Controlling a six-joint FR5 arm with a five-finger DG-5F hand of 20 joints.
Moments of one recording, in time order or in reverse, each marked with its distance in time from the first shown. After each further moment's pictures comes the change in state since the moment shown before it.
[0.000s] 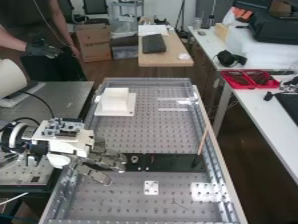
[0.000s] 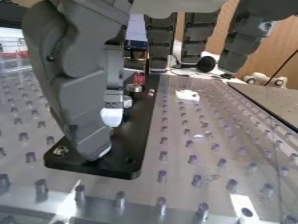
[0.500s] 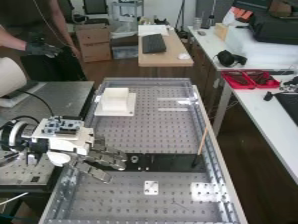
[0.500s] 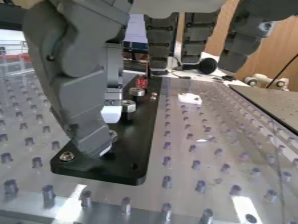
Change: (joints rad) arm 0.003 0.013 -0.005 -0.003 -0.002 0.003
